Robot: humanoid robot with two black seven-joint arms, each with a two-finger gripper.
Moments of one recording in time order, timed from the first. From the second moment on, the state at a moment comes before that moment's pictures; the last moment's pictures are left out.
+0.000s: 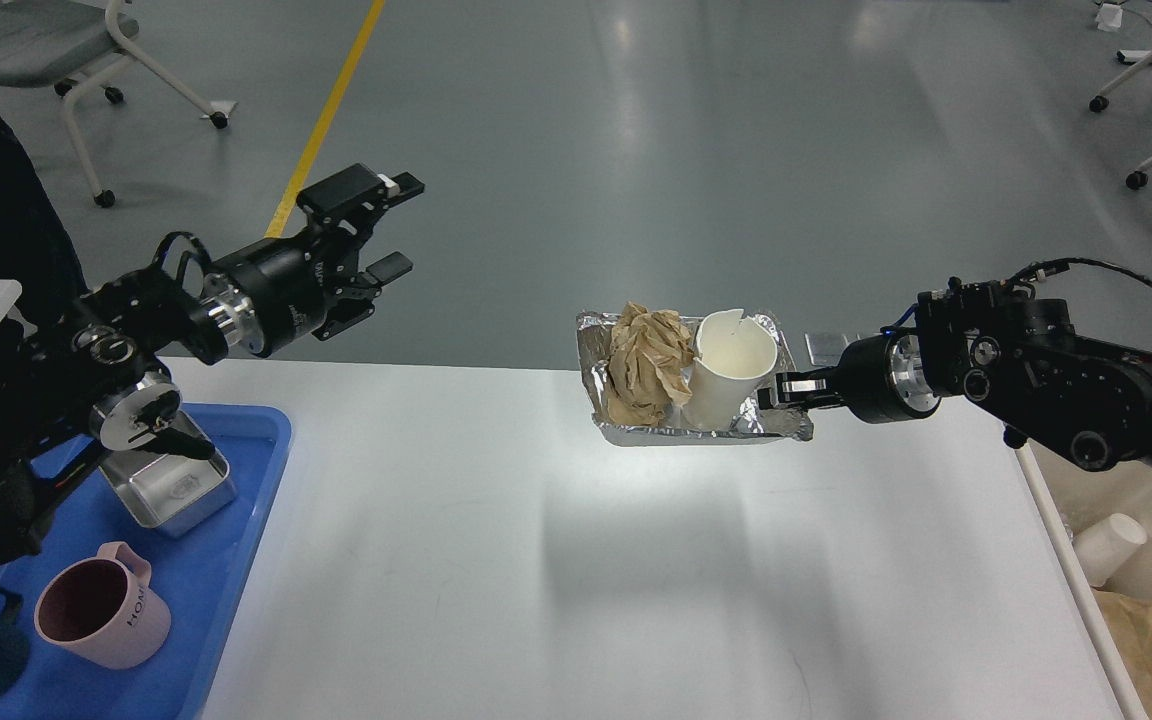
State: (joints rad) left arm -0.72 0.54 -0.72 -1.29 0.57 -0.15 -0.02; right arm 1.05 -0.49 0.16 0.94 -1.24 0.55 0.20
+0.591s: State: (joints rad) left arm -0.31 0.33 -1.34 -1.24 0.25 -0.16 -0.03; right arm 0.93 -0.78 0.19 0.96 -0.99 0.47 0.20
